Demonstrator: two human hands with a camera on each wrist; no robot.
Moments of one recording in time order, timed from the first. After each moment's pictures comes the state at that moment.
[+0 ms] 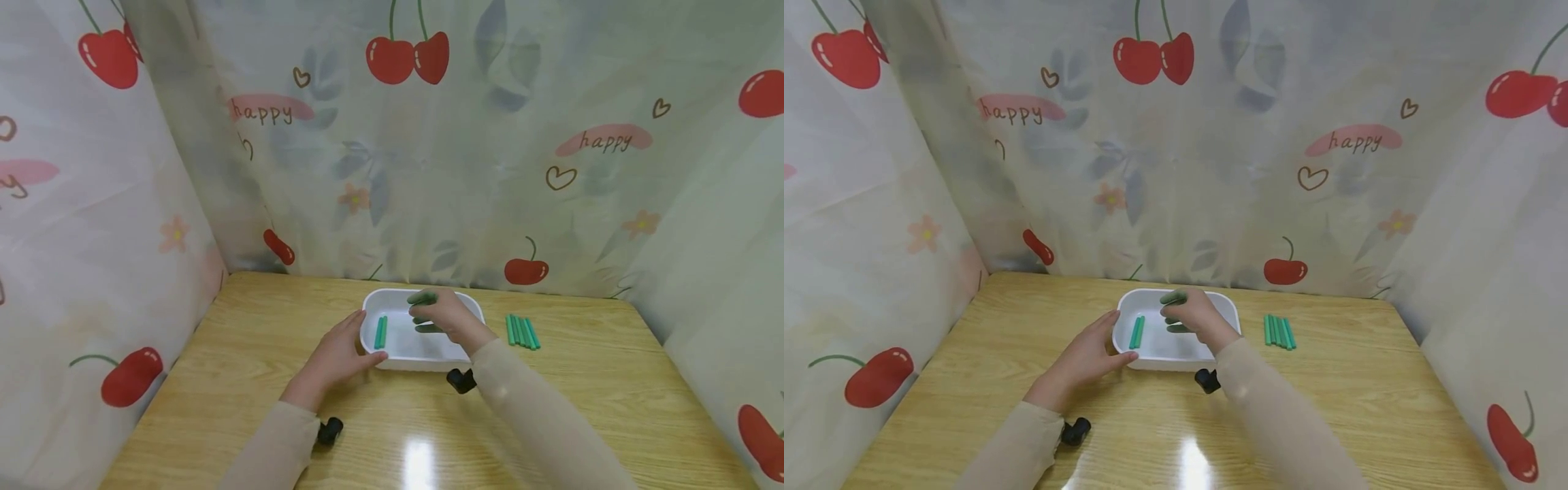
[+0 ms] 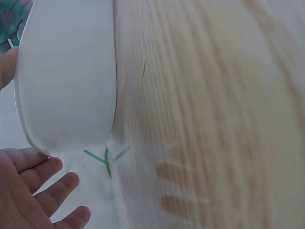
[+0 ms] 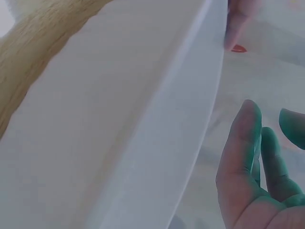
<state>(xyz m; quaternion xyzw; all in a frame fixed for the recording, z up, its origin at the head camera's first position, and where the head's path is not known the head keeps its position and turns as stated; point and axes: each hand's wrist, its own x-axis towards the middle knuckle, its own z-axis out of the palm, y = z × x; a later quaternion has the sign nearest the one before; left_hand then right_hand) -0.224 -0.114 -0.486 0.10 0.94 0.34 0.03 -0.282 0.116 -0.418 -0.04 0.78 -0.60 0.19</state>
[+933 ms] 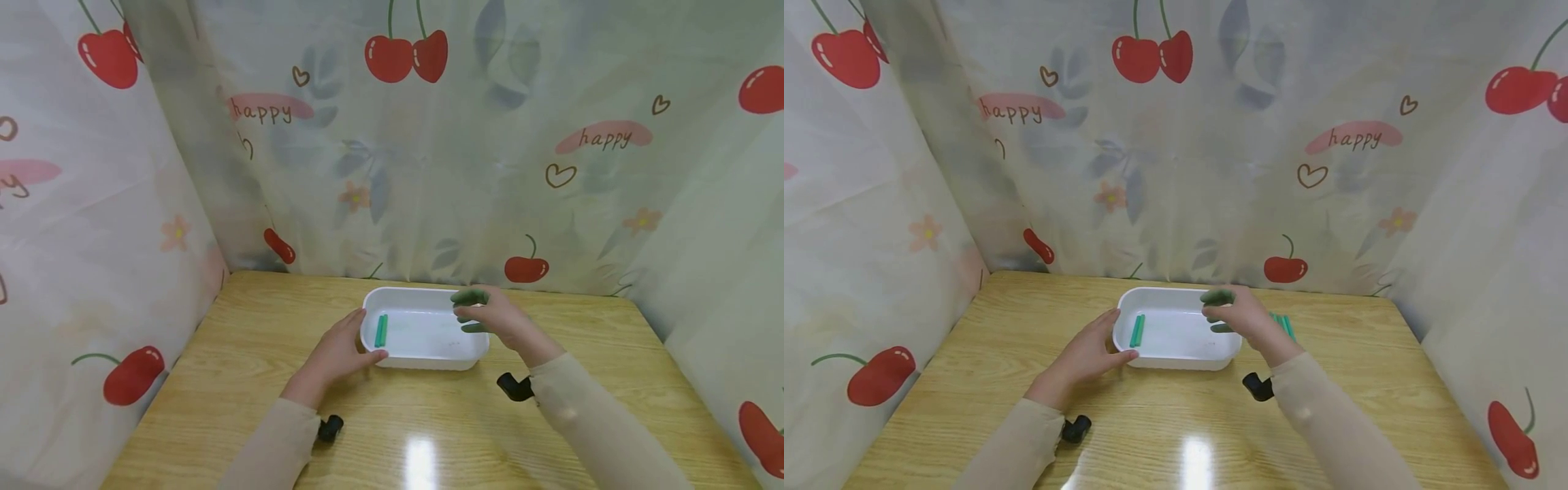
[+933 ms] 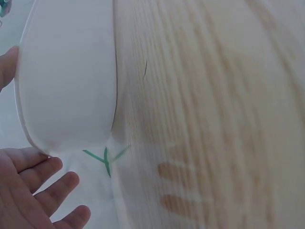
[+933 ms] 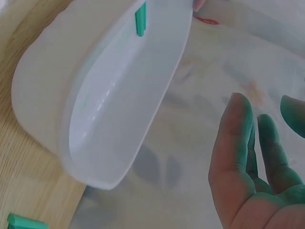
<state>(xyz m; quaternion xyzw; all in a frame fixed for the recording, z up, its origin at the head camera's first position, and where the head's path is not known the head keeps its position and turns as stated) -0.222 -0.112 -0.482 0.09 0.94 0.34 0.03 -0.252 0.192 -0.382 -0.08 0.81 -0.56 0.17</state>
